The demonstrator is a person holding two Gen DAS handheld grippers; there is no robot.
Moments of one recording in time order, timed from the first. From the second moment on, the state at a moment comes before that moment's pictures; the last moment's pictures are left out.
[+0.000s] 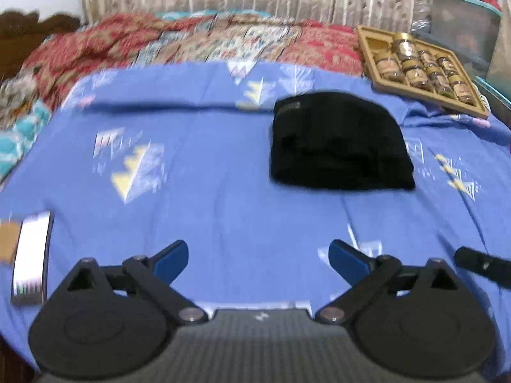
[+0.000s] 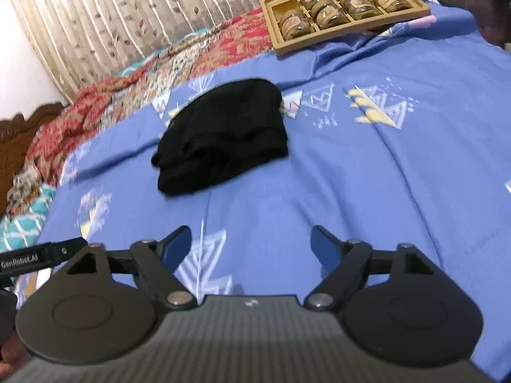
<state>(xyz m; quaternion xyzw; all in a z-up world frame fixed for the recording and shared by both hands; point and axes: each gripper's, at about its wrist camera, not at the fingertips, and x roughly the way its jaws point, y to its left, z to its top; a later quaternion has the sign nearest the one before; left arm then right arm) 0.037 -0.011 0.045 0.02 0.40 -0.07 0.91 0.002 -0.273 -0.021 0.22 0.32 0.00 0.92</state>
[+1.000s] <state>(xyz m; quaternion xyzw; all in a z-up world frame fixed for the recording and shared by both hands) -0.078 -0.003 0.050 0.07 0.37 -0.05 0.93 -0.093 -0.208 -0.017 0.17 0.34 -0.01 0.92</state>
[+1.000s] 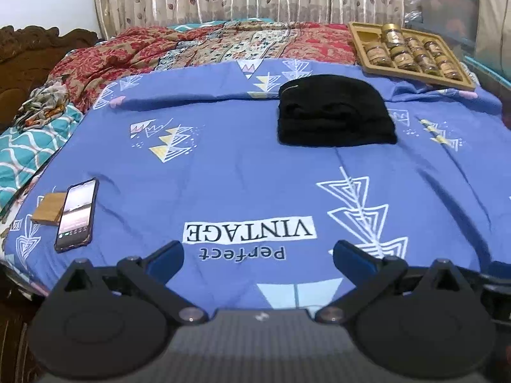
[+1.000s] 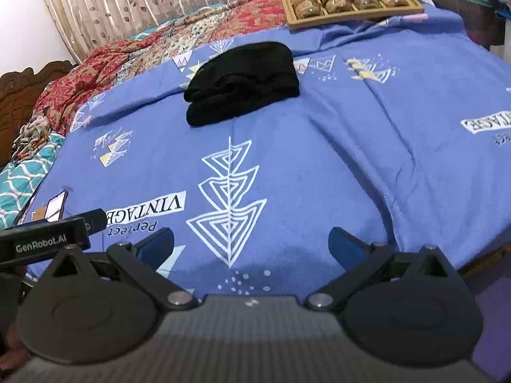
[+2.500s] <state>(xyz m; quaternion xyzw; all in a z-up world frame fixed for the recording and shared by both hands) -0.008 -0.021 0.008 0.10 0.43 -0.02 0.90 -0.044 -0.227 -0.029 0.16 0.36 -0.01 0.92</state>
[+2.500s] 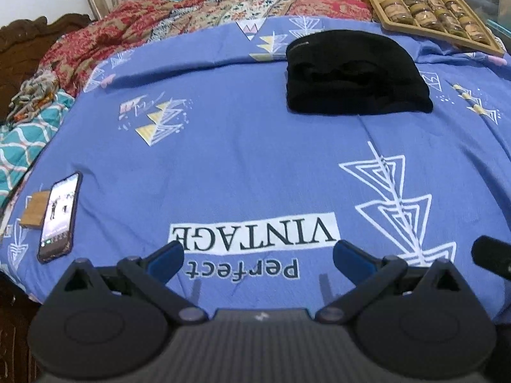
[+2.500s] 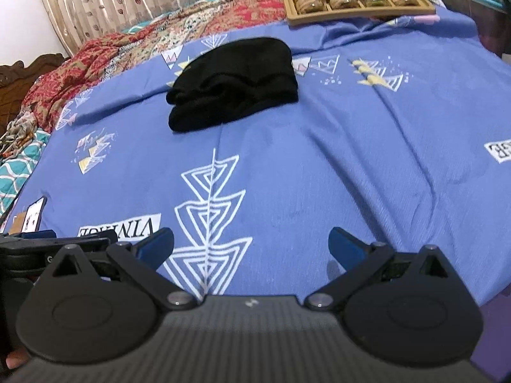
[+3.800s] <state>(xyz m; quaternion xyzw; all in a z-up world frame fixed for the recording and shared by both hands) 0.005 -0.051 0.028 0.12 0.42 -0.05 0.90 -0.038 -0.250 -0.007 0.15 0.34 -0.01 0.93</state>
